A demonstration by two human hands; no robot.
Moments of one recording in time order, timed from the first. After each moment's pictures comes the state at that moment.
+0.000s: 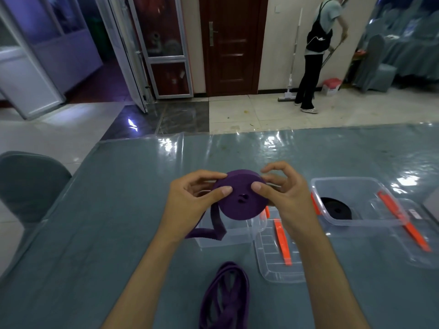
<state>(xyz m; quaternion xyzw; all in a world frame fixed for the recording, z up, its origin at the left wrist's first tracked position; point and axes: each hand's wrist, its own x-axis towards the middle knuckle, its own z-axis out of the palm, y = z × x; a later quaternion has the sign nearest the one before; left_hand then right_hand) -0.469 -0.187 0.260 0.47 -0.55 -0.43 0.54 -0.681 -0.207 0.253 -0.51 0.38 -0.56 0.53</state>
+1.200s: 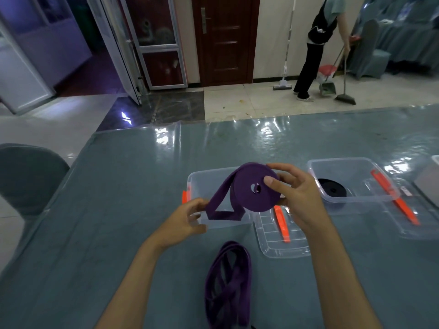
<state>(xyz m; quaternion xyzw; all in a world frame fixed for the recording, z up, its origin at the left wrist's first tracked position) -0.406 -0.167 0.146 0.48 -0.65 -0.51 0.29 -0.702 -0.183 0.209 -0.48 0.45 -0.54 0.53</state>
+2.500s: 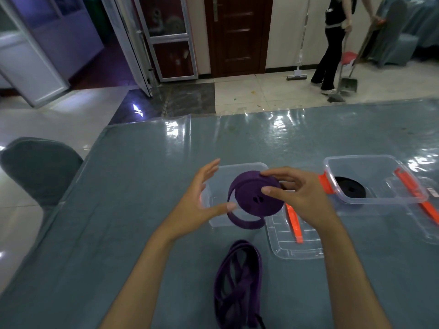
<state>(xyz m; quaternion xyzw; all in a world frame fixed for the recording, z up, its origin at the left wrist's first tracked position) -0.426 -0.175 0.195 0.49 -0.66 -0.44 0.37 -0.694 -0.201 0.206 -0.63 0.41 -0.47 0.47</state>
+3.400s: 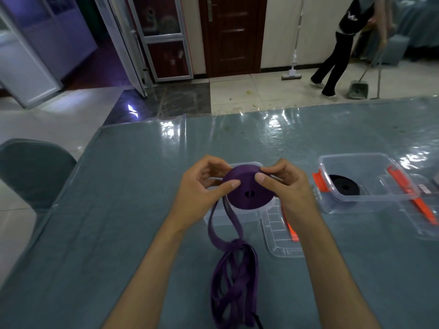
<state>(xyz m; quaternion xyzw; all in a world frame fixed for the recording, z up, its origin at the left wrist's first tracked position) -0.460 -0.181 0.229 0.43 -0.59 -0.44 0.52 -0.666 -0.193 0.214 -0.47 0.38 -0.58 0.55</state>
